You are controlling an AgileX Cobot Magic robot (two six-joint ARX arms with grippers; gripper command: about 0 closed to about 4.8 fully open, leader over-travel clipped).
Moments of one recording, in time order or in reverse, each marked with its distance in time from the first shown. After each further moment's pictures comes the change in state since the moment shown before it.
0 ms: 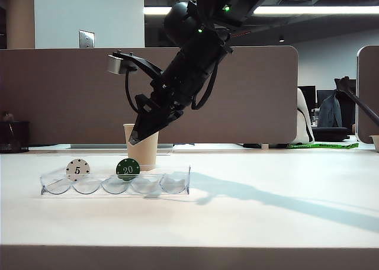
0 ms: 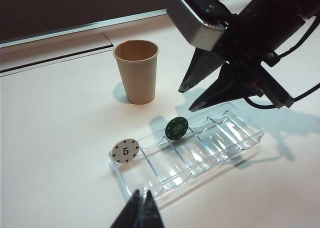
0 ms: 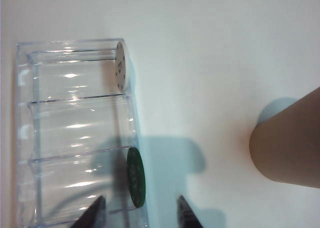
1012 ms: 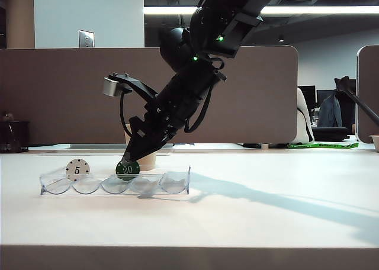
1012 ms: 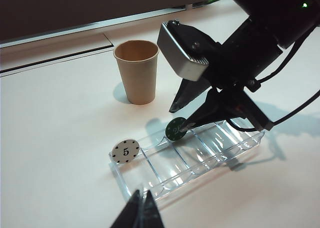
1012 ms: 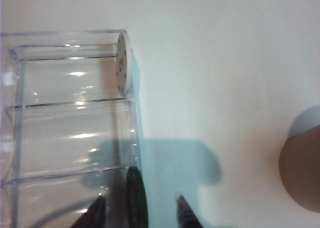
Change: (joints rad) left arm 0.000 0.000 0.000 0.000 0.000 0.000; right arm 0.005 0.089 0.000 0.089 -0.048 0.000
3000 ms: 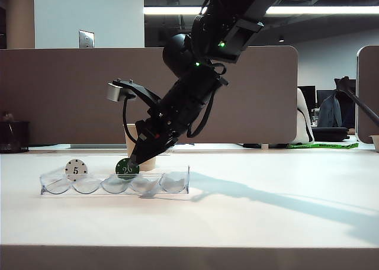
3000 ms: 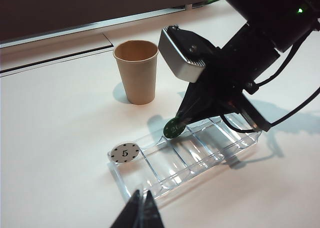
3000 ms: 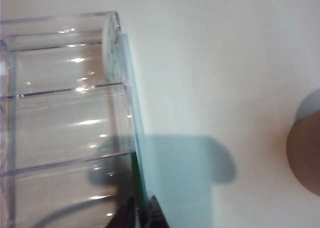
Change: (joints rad) left arm 0.000 0.000 0.000 0.000 0.000 0.000; right arm -0.011 0.016 0.000 -0.004 -0.008 0.034
